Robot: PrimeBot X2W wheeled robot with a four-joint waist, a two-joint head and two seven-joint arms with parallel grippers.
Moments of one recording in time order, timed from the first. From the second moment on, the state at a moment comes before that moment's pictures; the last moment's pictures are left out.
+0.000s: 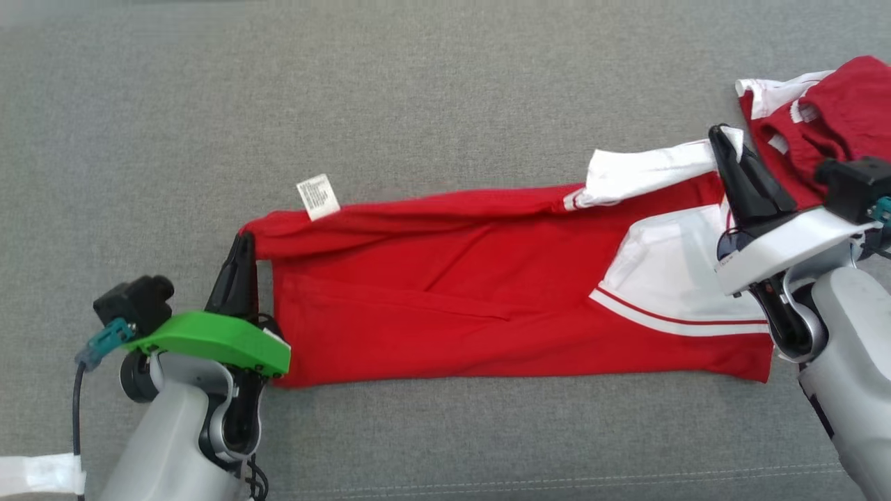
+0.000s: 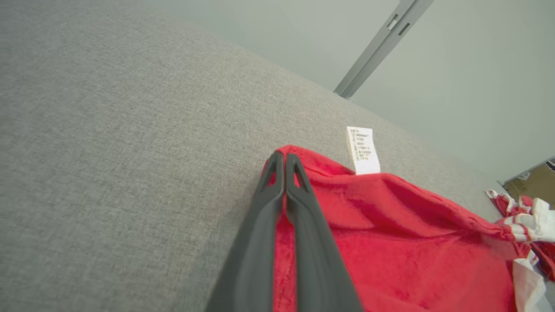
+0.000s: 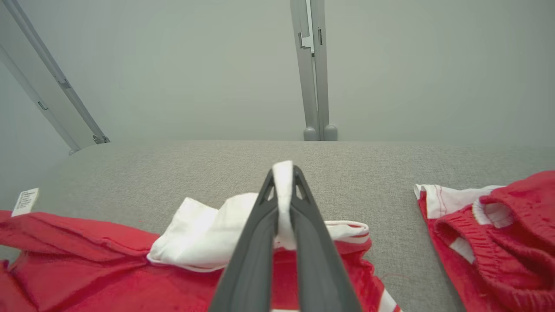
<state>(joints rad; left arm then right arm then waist) -0.35 0.12 -0.33 0.39 -0.82 0.04 -0.23 -0.45 -0.35 0.38 0.41 0.54 0.12 -0.26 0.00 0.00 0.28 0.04</state>
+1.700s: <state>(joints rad) -0.05 0.17 -0.32 0.02 -0.71 0.10 -0.24 -0.11 -0.39 0.32 0.39 0.49 0.12 -0.18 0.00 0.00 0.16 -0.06</state>
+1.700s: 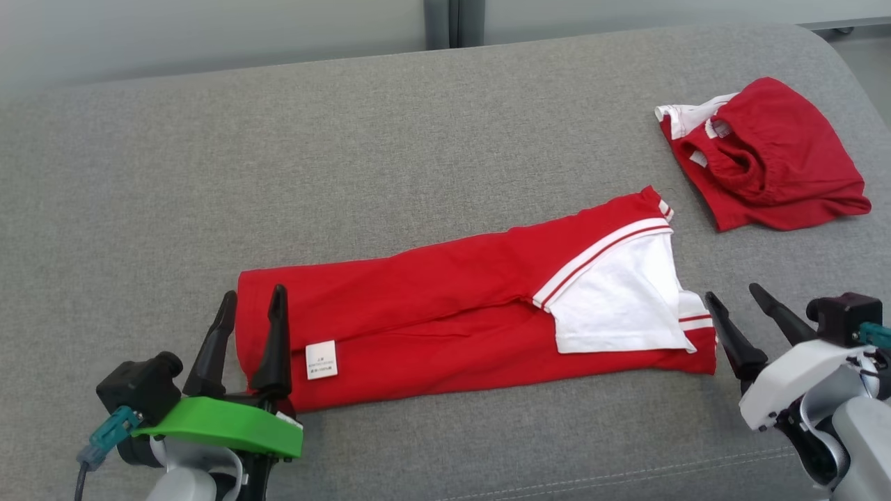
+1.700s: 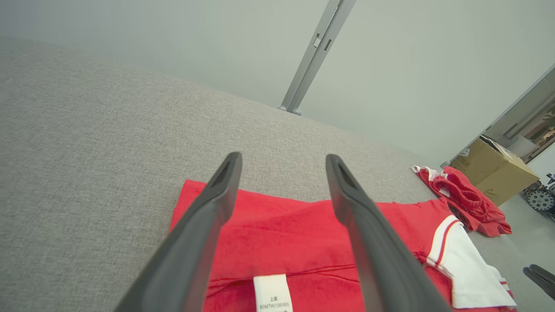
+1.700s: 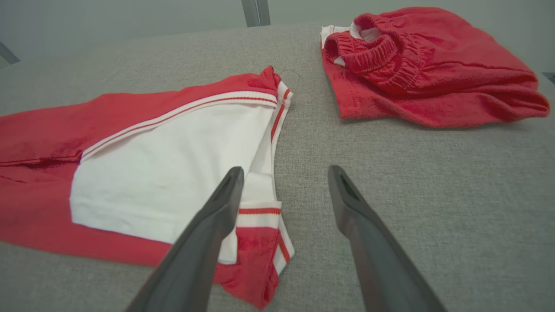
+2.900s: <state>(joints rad) -0.03 0.11 -0.28 -0.05 -0.67 0.12 -0.25 -0.32 -0.38 0.40 0.52 0.73 0.12 0.20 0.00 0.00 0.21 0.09</state>
